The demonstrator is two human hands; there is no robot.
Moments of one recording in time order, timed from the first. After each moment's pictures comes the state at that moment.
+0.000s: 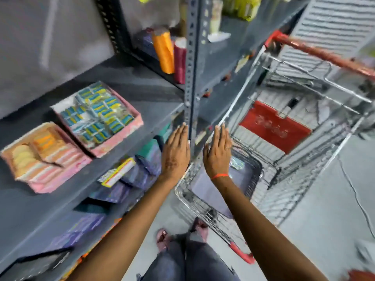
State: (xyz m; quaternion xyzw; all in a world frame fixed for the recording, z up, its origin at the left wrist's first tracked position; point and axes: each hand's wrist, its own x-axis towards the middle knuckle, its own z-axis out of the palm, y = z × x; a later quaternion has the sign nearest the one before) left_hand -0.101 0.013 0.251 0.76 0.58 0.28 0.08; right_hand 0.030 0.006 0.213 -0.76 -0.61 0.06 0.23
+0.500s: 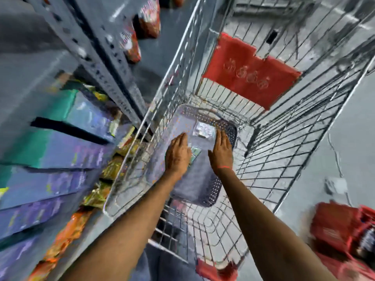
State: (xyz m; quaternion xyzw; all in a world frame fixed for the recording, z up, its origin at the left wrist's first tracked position) left_hand 0.056 0.024 0.026 0.77 0.56 0.09 0.29; right_hand 0.200 -0.015 0.005 -0.84 -0.49 0.23 0.02
